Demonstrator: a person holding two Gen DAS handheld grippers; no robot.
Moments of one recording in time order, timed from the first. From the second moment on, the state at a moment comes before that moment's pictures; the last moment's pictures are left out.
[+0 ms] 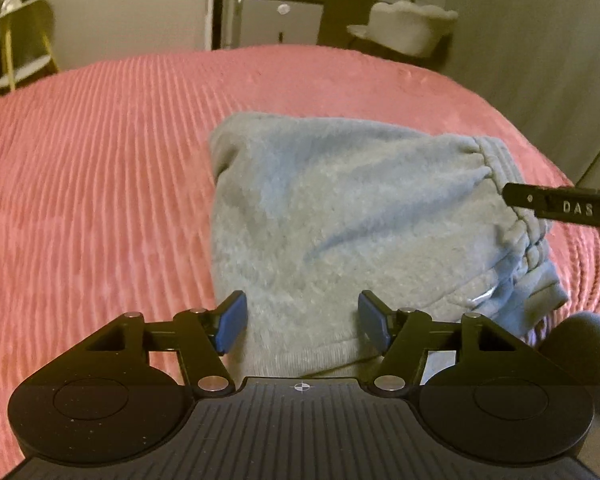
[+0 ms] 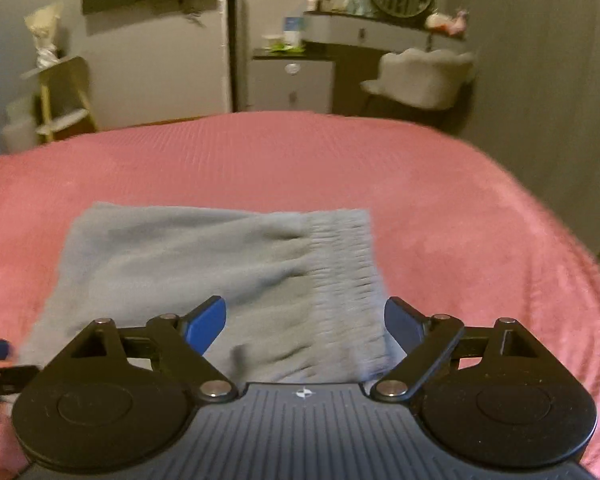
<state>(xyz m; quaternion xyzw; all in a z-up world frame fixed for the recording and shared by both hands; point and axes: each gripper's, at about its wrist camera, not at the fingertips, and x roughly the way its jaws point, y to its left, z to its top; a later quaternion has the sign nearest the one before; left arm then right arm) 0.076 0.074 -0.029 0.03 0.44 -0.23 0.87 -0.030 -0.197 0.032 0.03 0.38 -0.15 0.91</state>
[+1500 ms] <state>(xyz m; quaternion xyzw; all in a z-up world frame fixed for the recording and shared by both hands) 0.144 0.105 -0.061 -0.09 0.53 -0.26 0.80 -0.030 -0.296 -0.018 0.18 0.48 -0.05 0.85</state>
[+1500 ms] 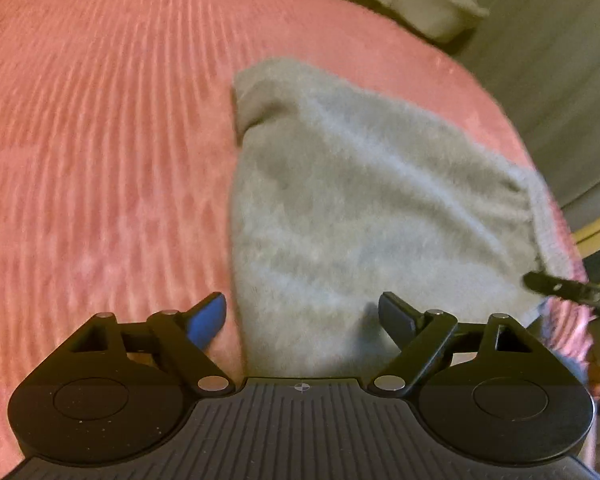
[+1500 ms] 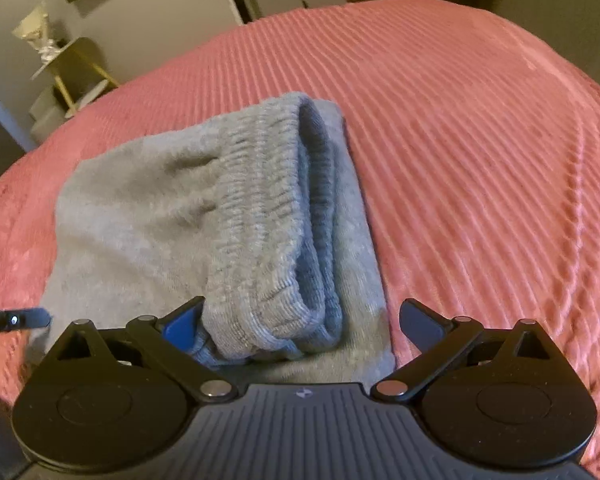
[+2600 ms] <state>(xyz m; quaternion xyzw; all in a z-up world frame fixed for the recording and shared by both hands) 0.240 0.092 -0.134 -0.30 0.56 -0.41 0.66 0.051 -0.368 -0.089 0.35 0.48 0.10 0.80</state>
